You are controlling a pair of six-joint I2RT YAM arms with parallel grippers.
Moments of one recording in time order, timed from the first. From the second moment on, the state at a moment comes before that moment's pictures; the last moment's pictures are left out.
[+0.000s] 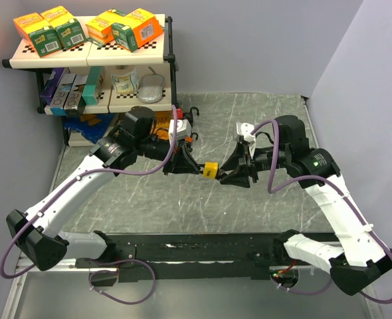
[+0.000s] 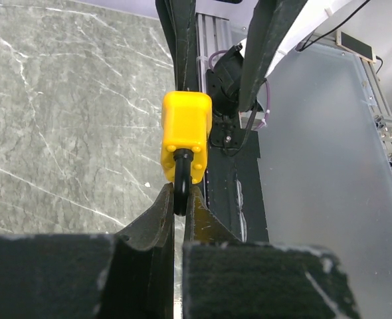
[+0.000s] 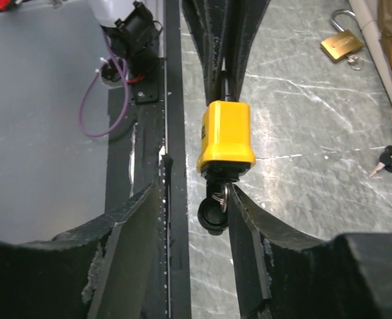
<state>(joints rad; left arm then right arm) -0.66 1.27 1.34 -0.51 0.97 0.11 0.46 1.04 1.32 -0.88 -0.99 -0.40</state>
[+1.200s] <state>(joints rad) -0.62 1.22 1.29 -0.52 1.01 0.12 0.50 1.07 1.32 -0.86 -0.93 -0.40</state>
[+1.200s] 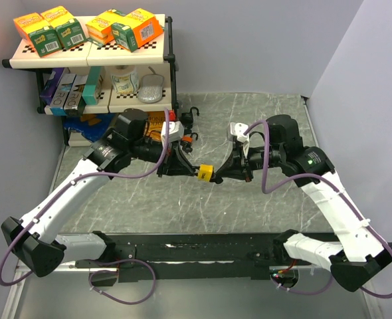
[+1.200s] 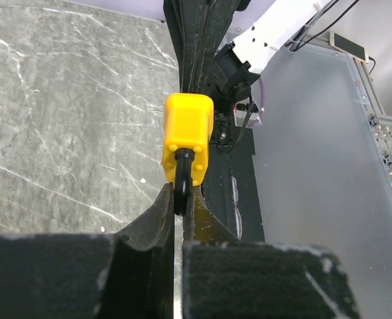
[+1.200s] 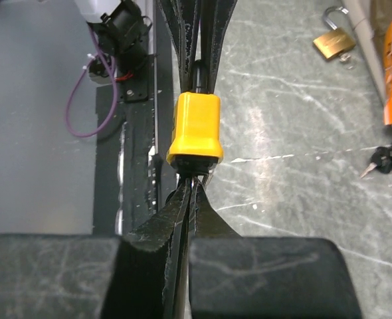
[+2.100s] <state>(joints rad) -0.57 1.23 1.27 -0.64 0.90 0.24 -0.17 1.36 1.30 -0.91 -0.79 -0.50</state>
